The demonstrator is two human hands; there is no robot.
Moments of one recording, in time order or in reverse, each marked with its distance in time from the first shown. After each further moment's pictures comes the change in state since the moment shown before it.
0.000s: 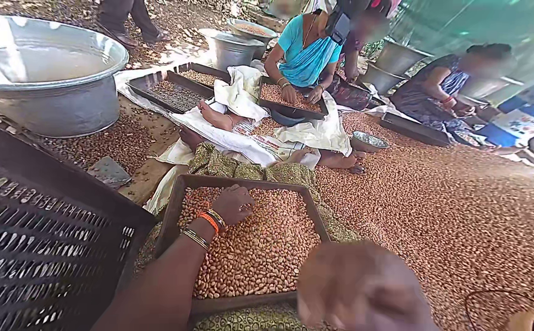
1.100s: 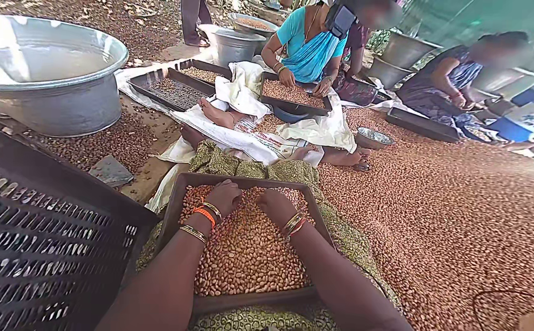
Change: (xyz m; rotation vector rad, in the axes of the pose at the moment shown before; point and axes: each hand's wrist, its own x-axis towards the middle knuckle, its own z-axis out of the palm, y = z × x) left_hand 0.001 -0.016 -0.013 0.120 -0.078 -0.167; right_hand 0.003 0.206 -0.067 -1.039 -0.252 0.983
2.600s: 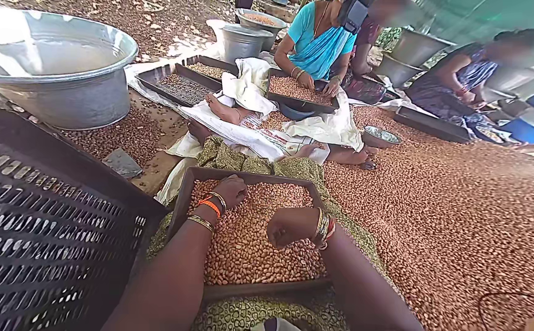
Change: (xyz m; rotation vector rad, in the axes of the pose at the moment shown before) left_hand 0.004 -0.016 0.006 -0.091 0.008 0.081; right_hand -0.049 -0.021 -0.041 0.137 -0.580 -0.546
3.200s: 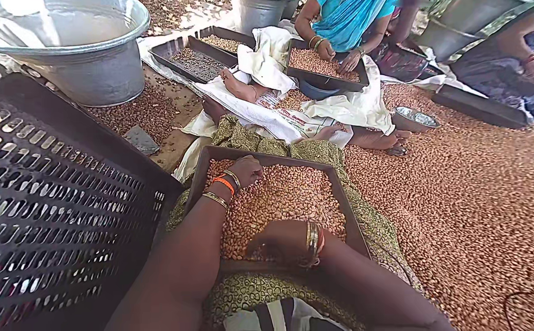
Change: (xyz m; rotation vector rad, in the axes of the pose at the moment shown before) left_hand 0.000 -0.011 0.005 -0.022 0.048 0.051; right_hand 0.043 -0.035 0.058 0.046 -0.117 0.012
